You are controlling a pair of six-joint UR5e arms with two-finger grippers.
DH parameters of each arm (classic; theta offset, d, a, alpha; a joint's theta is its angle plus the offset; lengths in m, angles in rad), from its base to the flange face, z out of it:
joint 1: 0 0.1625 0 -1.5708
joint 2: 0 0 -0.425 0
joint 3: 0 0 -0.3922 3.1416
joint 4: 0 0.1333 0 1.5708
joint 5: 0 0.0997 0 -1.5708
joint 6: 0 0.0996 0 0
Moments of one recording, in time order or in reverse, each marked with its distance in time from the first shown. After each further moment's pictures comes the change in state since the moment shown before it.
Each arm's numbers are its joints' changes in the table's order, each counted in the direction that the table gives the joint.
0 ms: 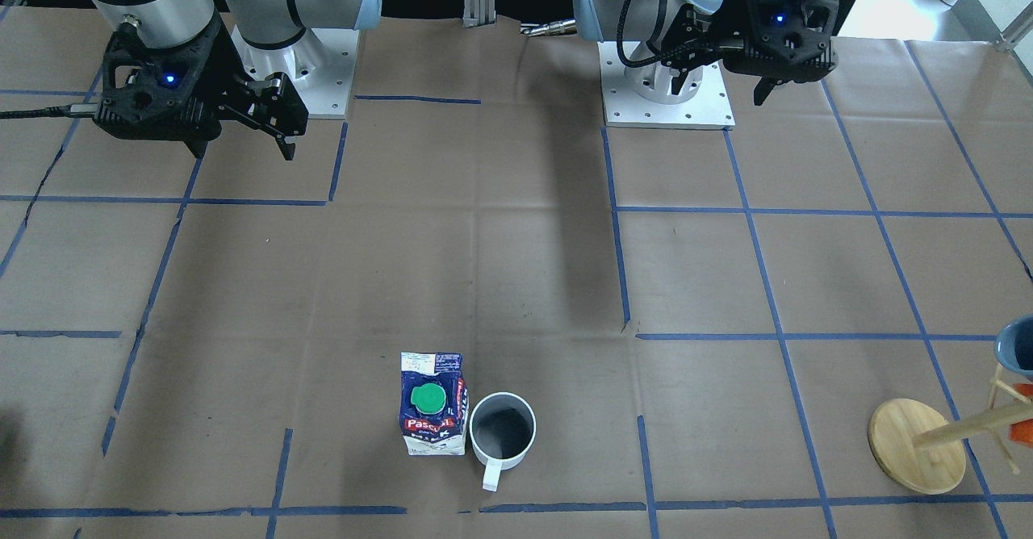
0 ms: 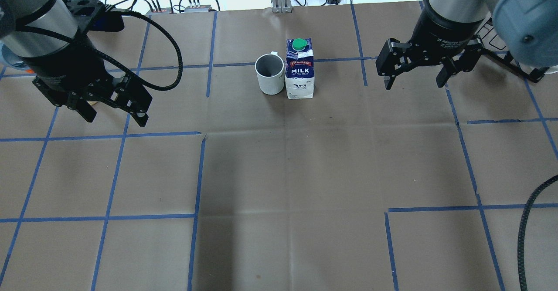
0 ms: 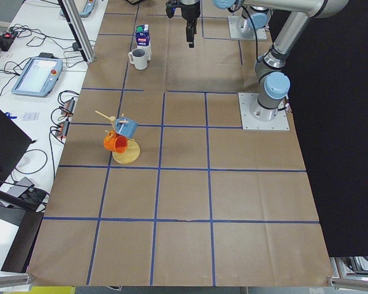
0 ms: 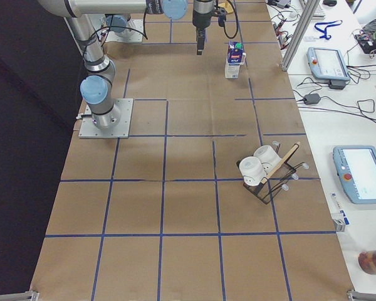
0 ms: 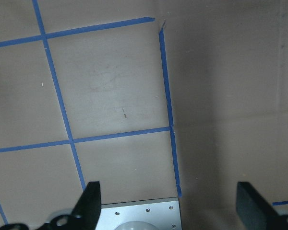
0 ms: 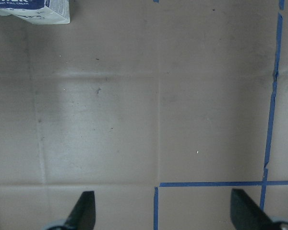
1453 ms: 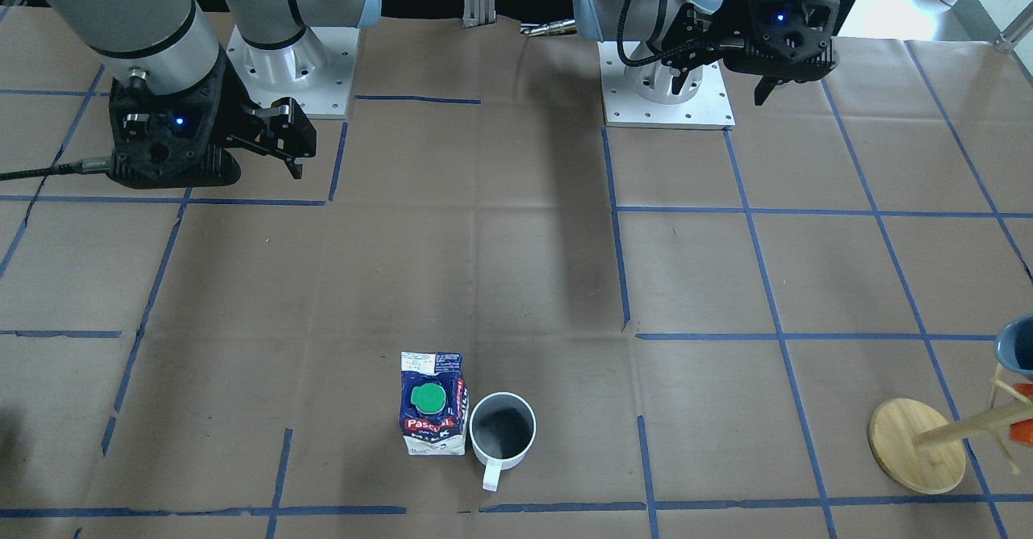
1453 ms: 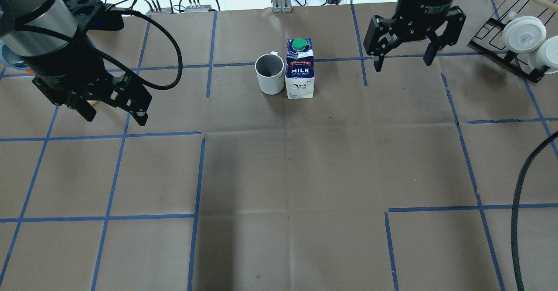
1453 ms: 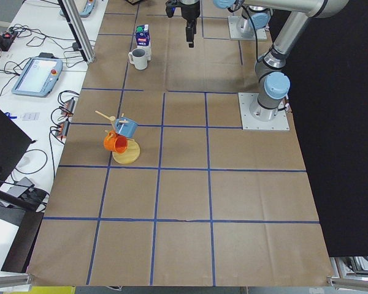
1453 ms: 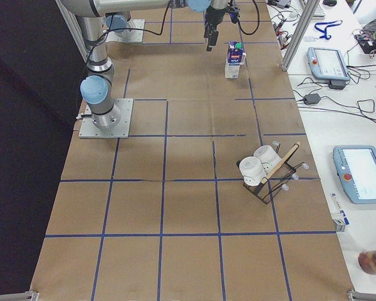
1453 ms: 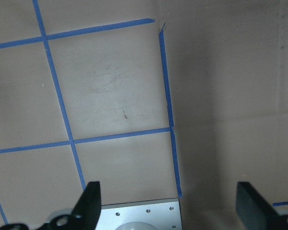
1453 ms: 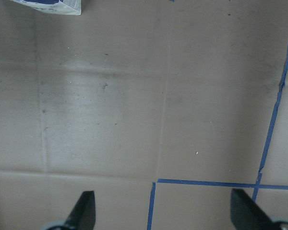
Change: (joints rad) left arm 0.000 0.000 -0.002 0.002 0.000 0.002; right arm 0.033 -0.111 0.134 0.097 -0.011 -0.044
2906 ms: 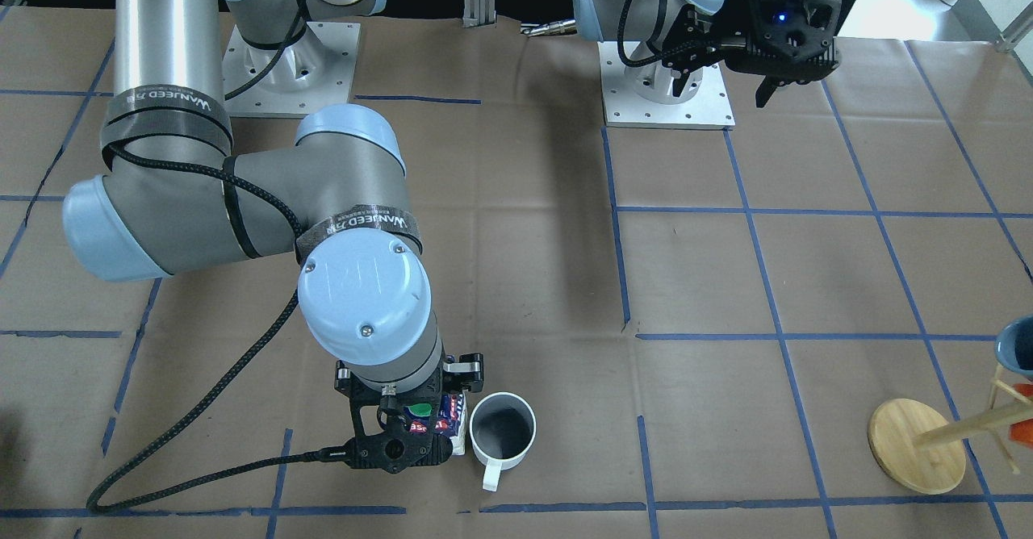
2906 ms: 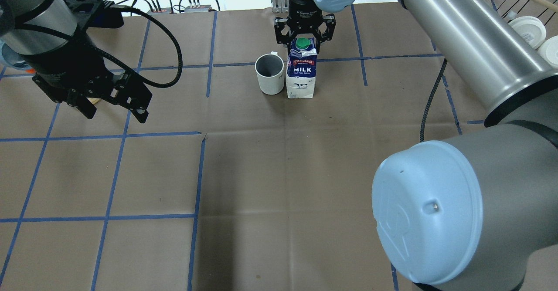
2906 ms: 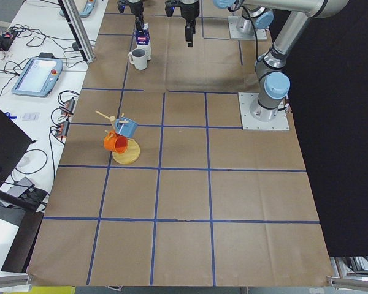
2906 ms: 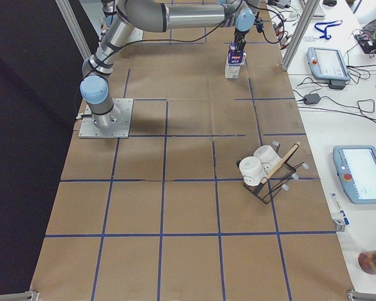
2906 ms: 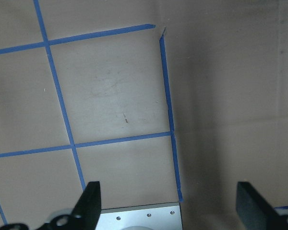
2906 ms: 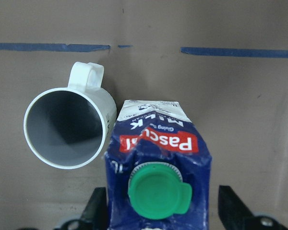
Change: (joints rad) left arm -0.002 0.000 -0.001 0.015 0.001 0.000; right arm 0.203 -0.591 0.476 -0.164 0.048 0.238
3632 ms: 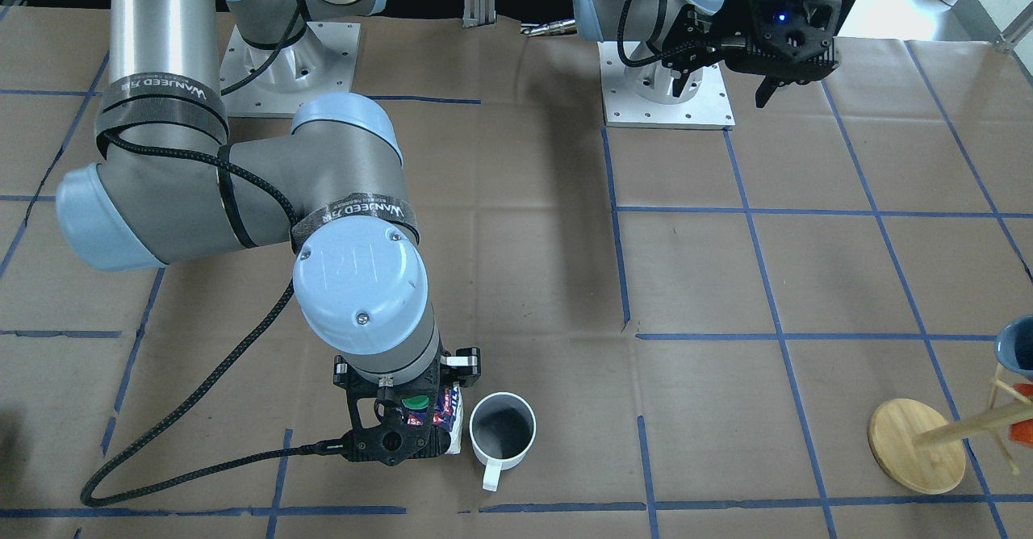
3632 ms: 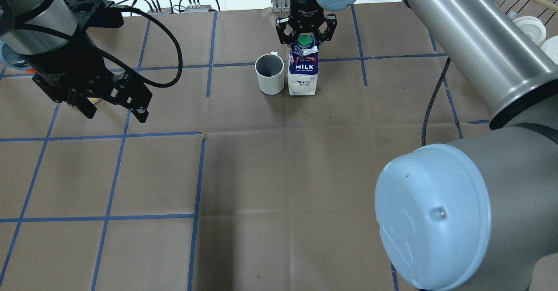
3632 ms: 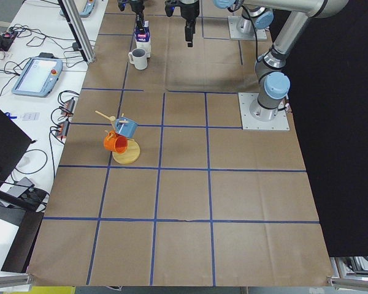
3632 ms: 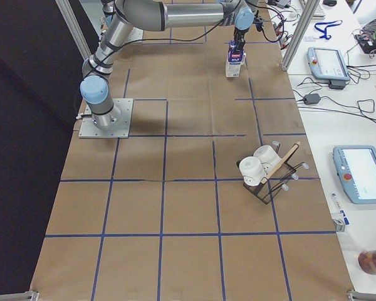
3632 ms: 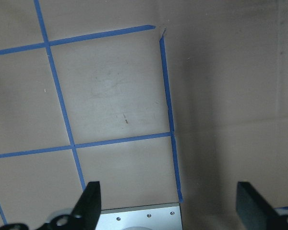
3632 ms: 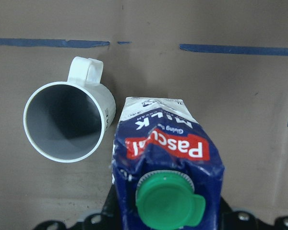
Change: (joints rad) left arm 0.000 0.001 0.000 0.002 -0.001 0.000; right arm 0.002 0.014 -0.027 -0.014 -0.002 -0.008
